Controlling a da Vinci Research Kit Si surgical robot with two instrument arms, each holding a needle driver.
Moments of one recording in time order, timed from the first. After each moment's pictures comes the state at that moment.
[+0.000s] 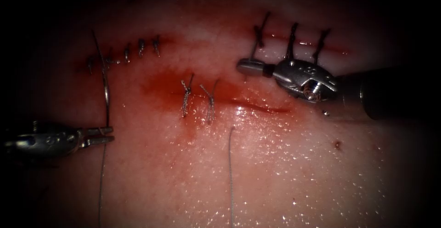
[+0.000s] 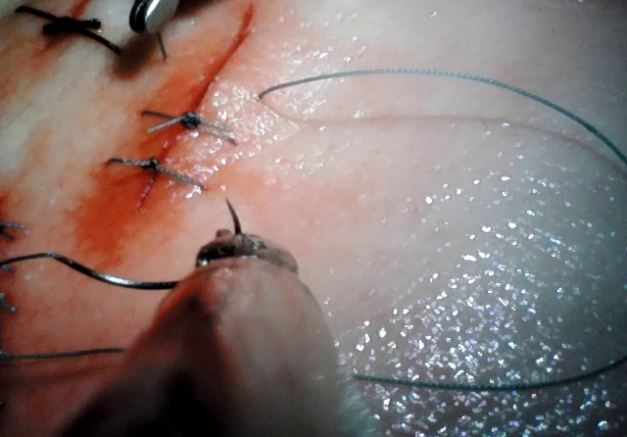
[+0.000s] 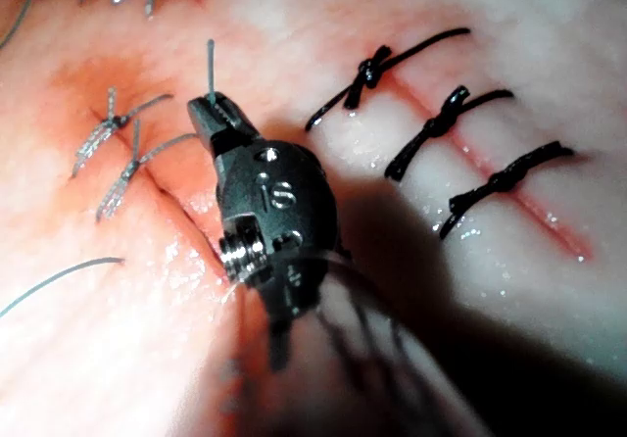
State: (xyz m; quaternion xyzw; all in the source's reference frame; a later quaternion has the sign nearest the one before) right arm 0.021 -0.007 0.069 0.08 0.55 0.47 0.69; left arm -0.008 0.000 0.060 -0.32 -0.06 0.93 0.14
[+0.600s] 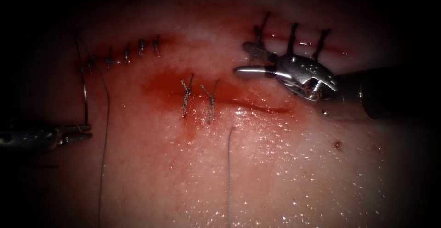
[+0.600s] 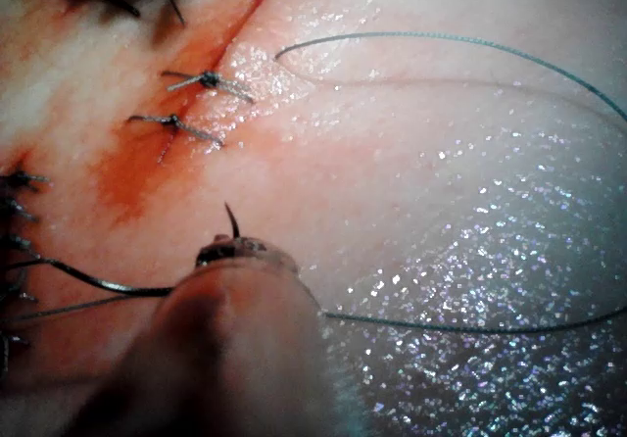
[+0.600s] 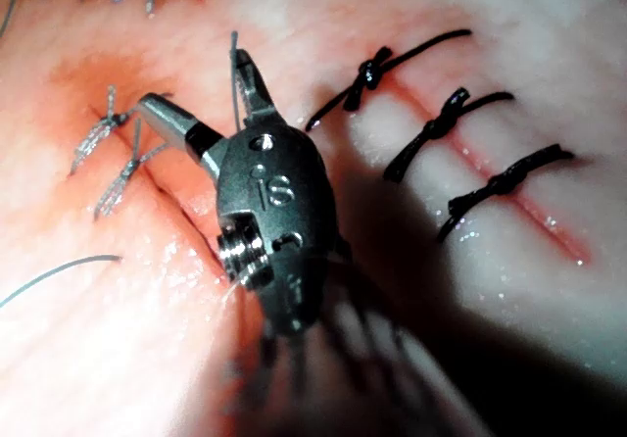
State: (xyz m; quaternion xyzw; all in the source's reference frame) right arm 0.021 -0.007 0.069 0.07 0.57 0.46 0.68; left arm -0.003 0.000 0.060 -0.30 -0.05 0.94 0.15
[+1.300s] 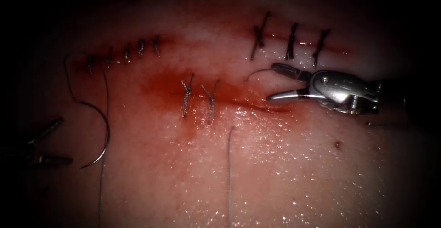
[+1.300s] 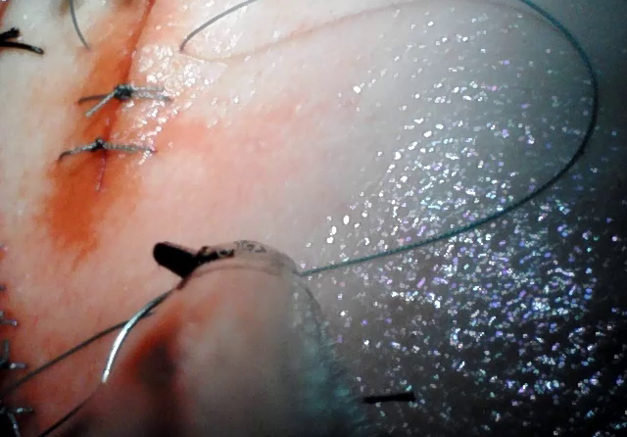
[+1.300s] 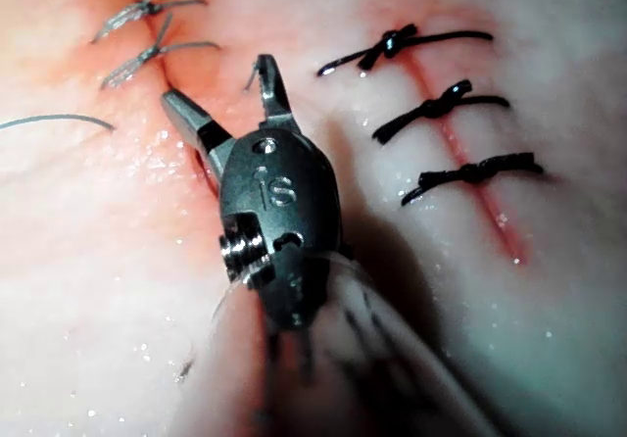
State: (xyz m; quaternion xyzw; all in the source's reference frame) right arm 0.016 -0.009 0.065 0.00 0.57 0.36 0.74; left arm -0.002 -0.003 0.058 -0.33 0.08 0.94 -0.03
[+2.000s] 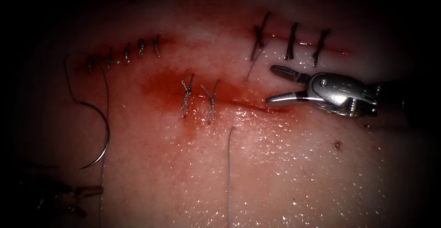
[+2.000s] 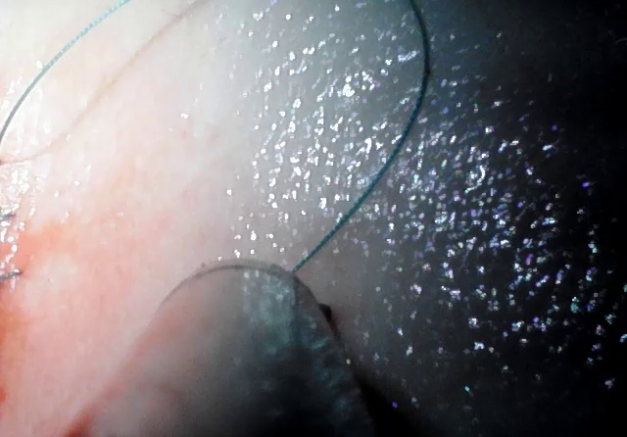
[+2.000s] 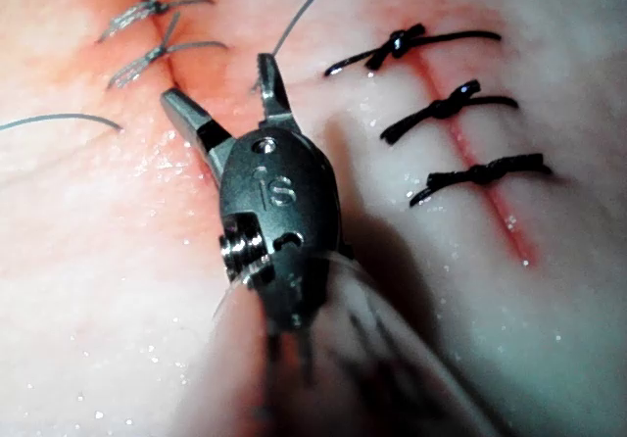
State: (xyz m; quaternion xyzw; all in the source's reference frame) right arm 0.017 -0.010 0.065 0.01 0.58 0.35 0.74; left arm -0.006 -0.010 0.064 -0.20 -0.11 0.93 -0.30
